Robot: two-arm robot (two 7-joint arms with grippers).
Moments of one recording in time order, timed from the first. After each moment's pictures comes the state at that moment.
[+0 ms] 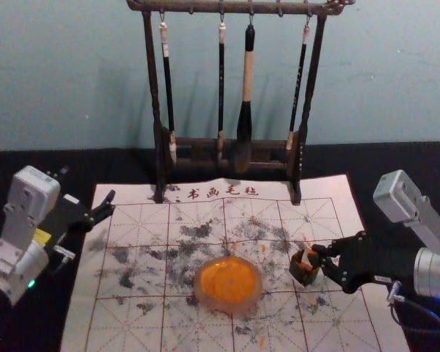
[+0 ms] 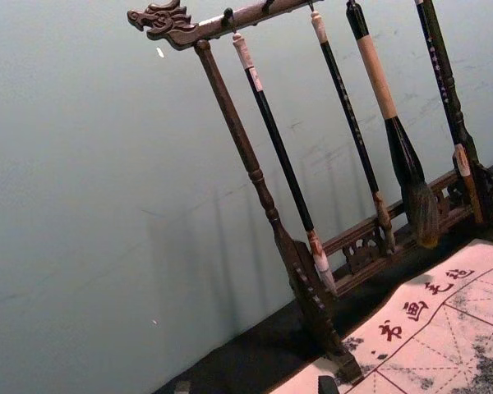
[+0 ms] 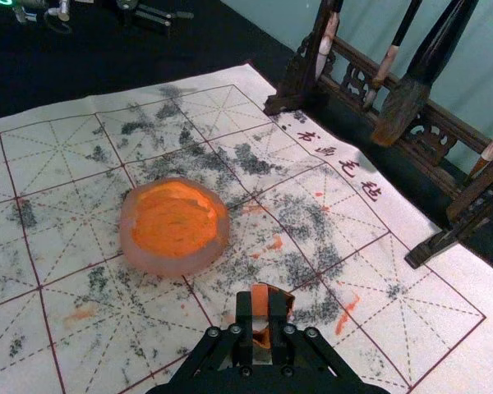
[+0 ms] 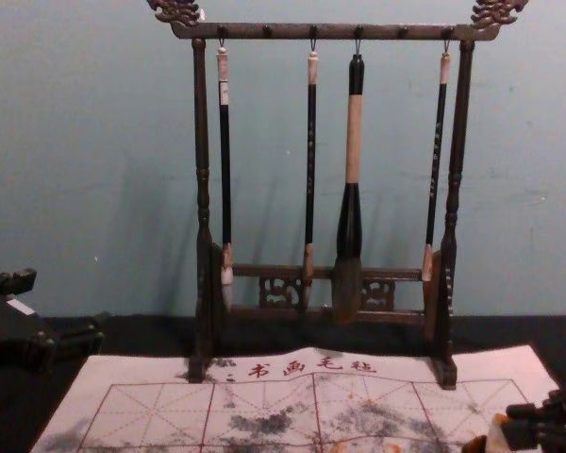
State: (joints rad) left arm -0.20 0.60 0.45 -1.41 -0.25 -0.12 0.03; right arm 0.27 0.73 -0.50 -1.55 0.38 0.20 0.64
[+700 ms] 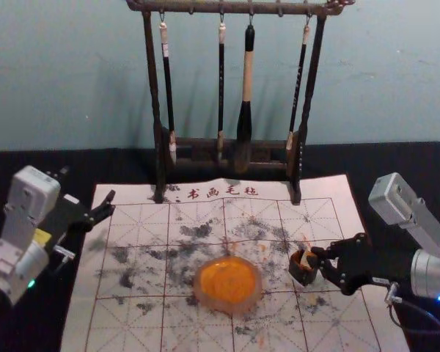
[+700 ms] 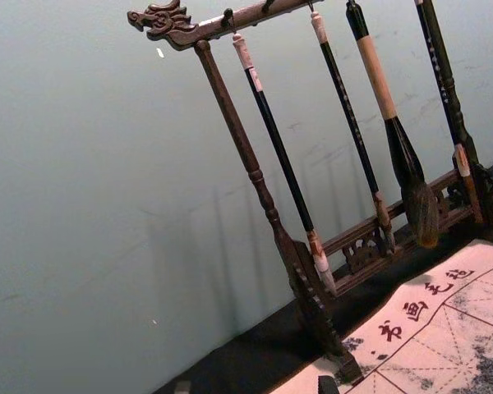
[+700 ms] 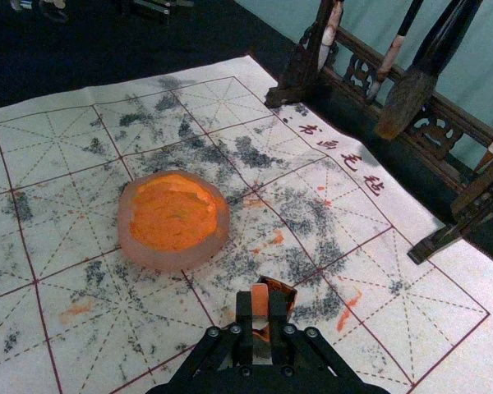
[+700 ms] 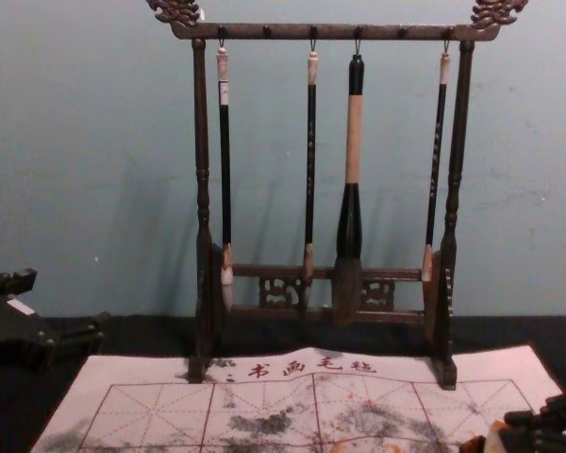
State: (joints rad) left arm -0.20 0.60 0.45 -1.41 -0.25 -0.12 0.03; right arm 0.27 0.72 -0.51 -1.54 0.36 0.21 0.64
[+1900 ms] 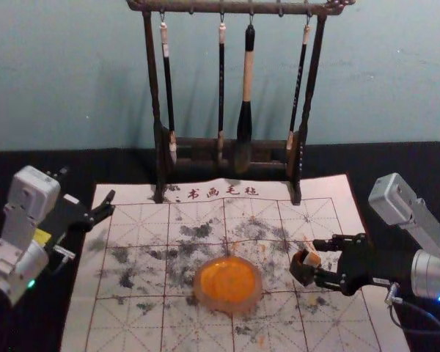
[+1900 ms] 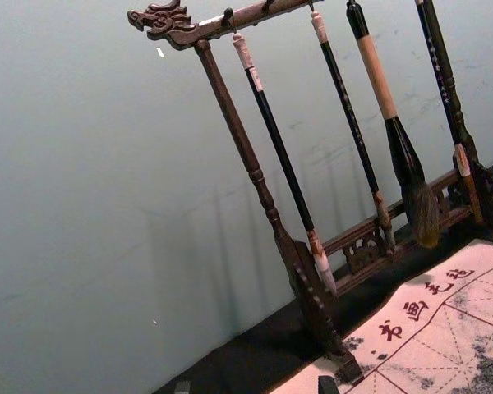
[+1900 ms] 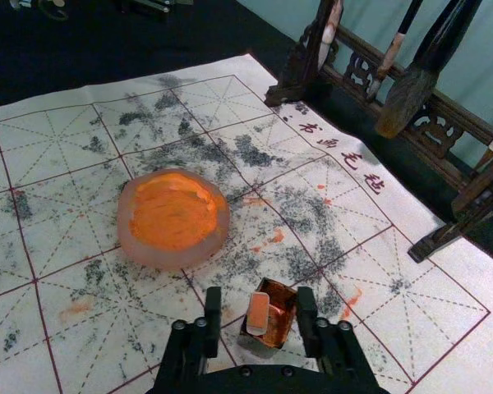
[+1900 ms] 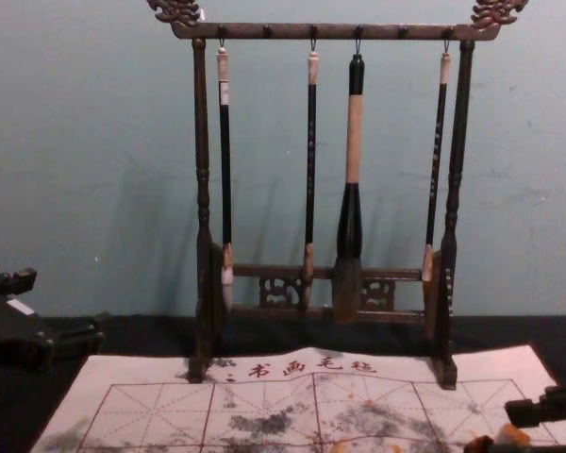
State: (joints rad) left arm -0.20 0.60 0.45 -1.41 -0.25 -0.12 0.03; right arm 0.27 0.72 -0.51 -1.54 0.36 0.21 0.64
